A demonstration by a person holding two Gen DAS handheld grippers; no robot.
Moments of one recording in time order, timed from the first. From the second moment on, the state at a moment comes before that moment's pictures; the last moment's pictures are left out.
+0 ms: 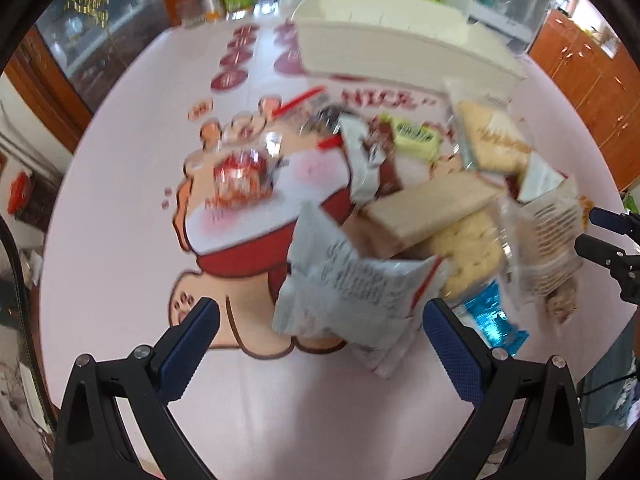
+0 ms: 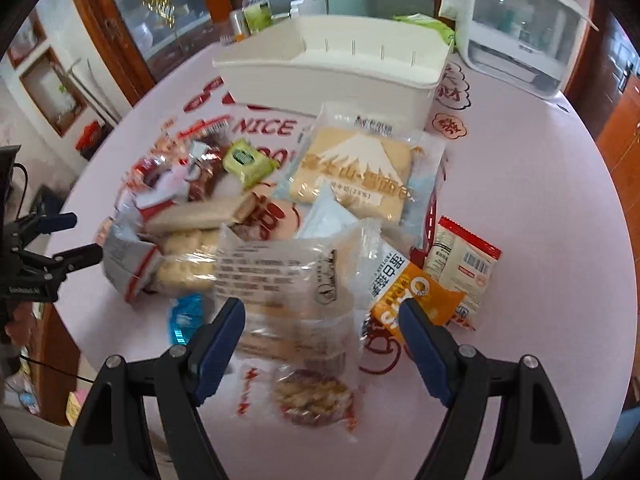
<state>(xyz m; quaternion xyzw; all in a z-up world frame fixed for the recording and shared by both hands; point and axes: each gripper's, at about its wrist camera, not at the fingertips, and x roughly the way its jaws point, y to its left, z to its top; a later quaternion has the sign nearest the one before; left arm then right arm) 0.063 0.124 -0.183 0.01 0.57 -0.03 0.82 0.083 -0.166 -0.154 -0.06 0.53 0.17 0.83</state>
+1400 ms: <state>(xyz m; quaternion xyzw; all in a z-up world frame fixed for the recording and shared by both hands) 0.112 0.096 -0.063 -0.03 0.52 -0.07 0.85 0.084 -0.137 -0.060 -0.02 0.45 0.23 0.86</state>
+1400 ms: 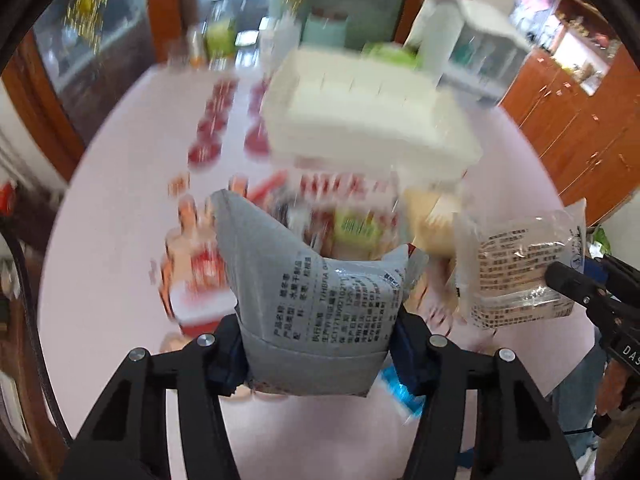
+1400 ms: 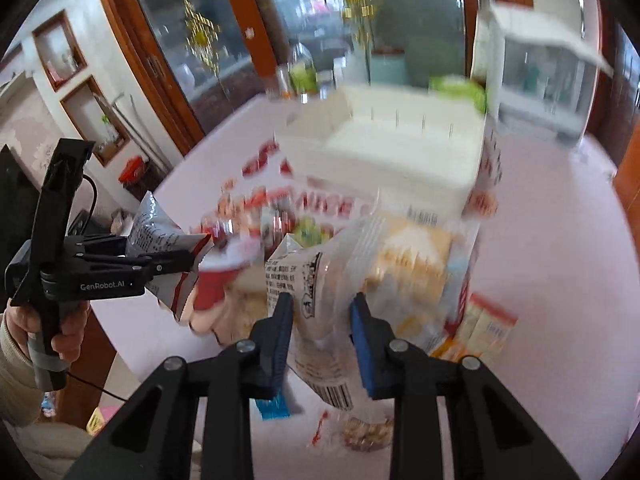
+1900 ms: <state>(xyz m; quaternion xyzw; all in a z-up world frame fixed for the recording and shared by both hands) 0.298 0.054 0.049 0.04 0.39 -0.04 0.92 0.240 -0.148 0.045 -0.03 0.34 0.09 0.93</state>
